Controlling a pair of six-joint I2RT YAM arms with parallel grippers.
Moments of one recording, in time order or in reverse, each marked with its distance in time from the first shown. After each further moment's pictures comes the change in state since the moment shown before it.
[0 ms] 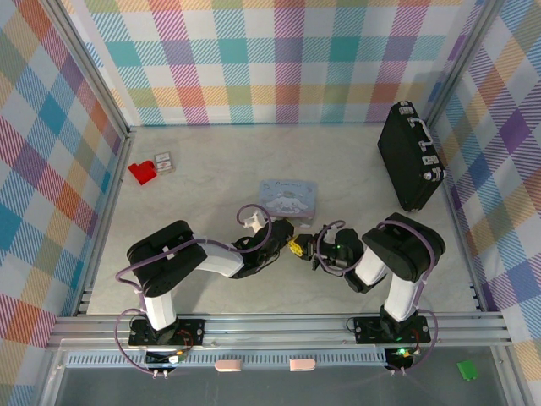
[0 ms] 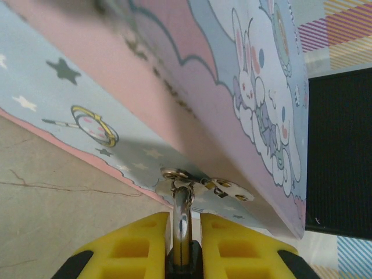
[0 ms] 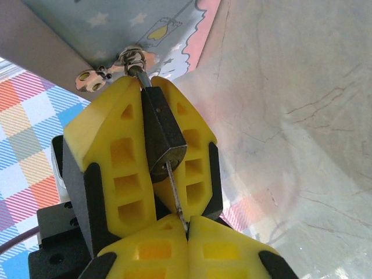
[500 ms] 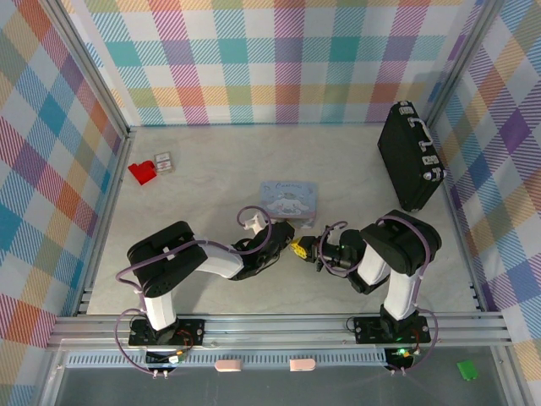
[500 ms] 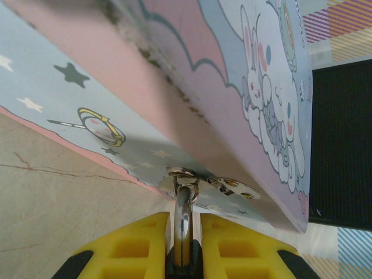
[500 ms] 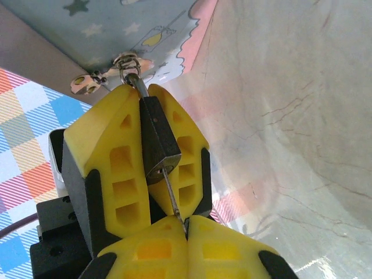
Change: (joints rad) left arm -0.010 0.000 -0.015 0.010 0.009 0.000; right arm -0.048 0.053 -0.029 0.065 -0.073 -0.058
